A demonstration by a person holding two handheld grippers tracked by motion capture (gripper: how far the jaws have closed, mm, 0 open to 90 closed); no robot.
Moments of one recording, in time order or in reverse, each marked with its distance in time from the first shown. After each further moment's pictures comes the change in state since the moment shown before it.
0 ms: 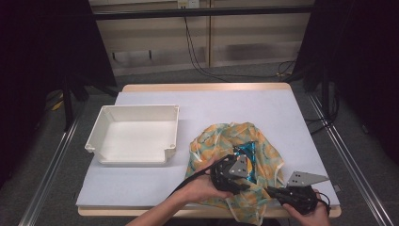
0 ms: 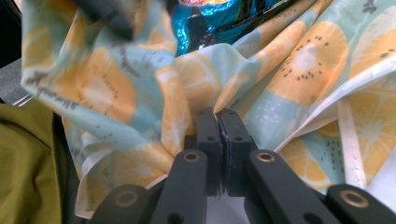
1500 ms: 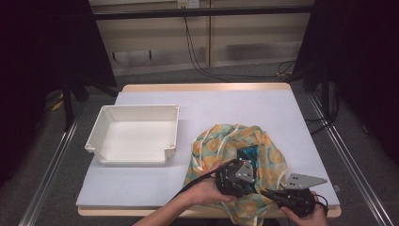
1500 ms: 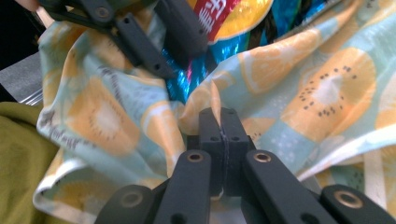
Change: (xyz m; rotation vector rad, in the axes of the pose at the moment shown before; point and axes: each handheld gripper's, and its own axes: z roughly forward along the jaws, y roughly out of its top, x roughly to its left) left arm -0.005 0.003 0.019 0.055 -0.015 0.004; right arm 0.012 0.003 -0.001 -0.007 0.017 -0.019
